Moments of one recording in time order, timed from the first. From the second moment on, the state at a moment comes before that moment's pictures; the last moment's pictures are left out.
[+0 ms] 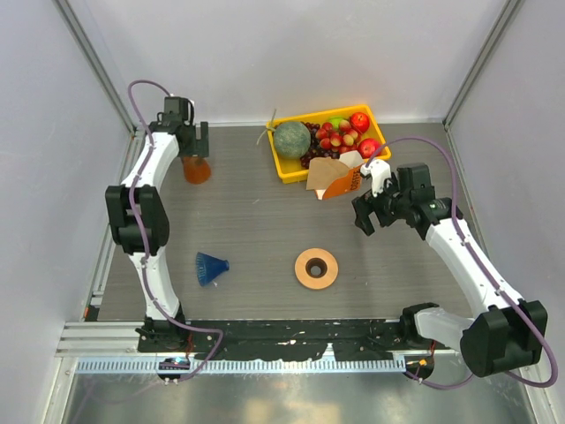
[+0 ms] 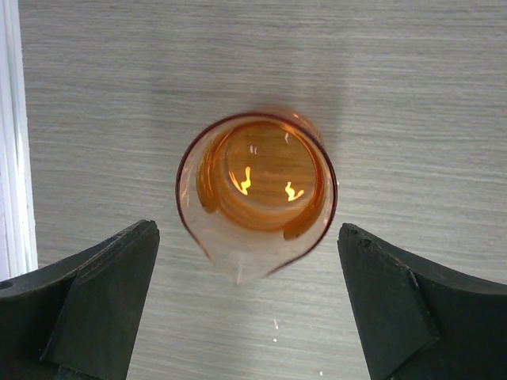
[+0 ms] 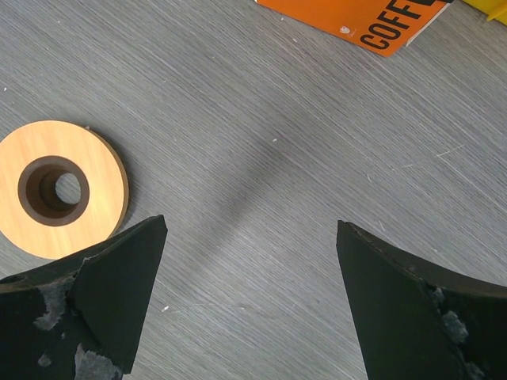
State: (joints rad) left arm -0.04 2.02 1.82 -0.67 -0.18 -0.03; right arm 0.20 1.13 0.94 -0.62 -0.31 -0.36
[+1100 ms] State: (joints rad) left arm -0.02 2.19 1.97 -0.65 -0.09 -0.05; right arm 0.20 1.17 0.94 -0.60 -0.31 -0.35
